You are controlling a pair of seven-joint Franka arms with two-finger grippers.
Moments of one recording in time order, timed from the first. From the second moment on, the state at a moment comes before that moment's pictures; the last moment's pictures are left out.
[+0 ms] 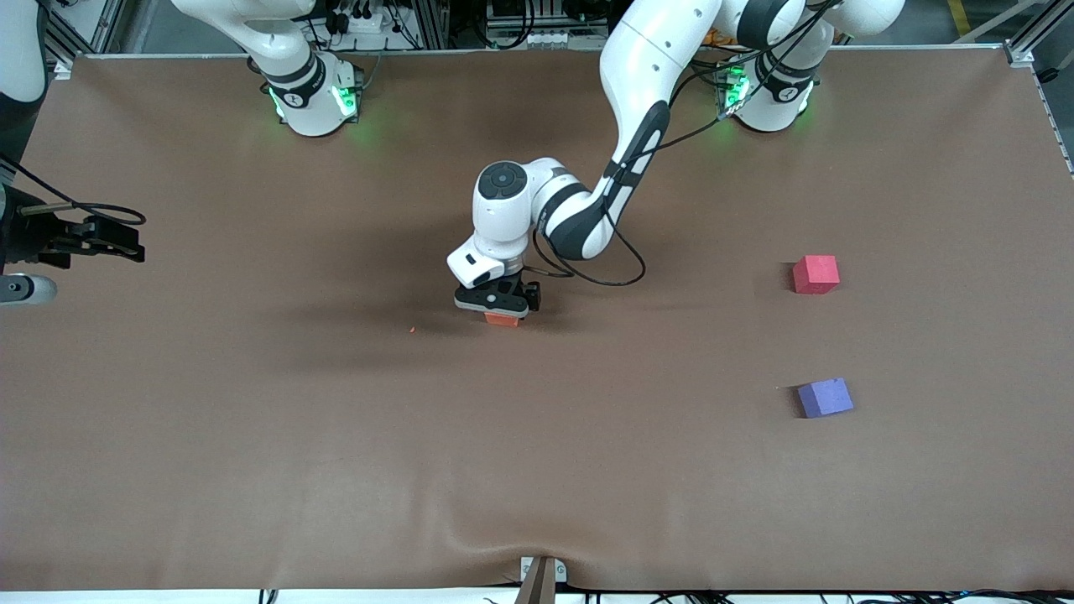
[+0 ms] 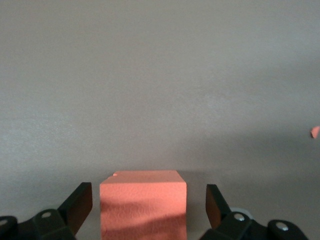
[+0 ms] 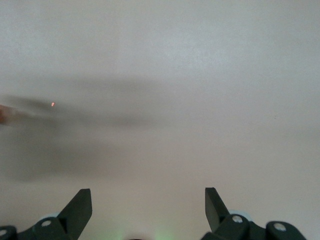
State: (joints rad) left arm -1.01 0.92 0.13 -1.35 0.03 2.50 -0.82; right arm 0.00 0.19 -0.04 -1.39 -0.03 1.43 -0.13
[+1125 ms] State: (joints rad) left arm -0.83 0.77 0.16 -1.32 0.07 2.28 -0.99; right arm -0.04 0.19 -0.02 -1.40 -0.03 1.40 -0.12
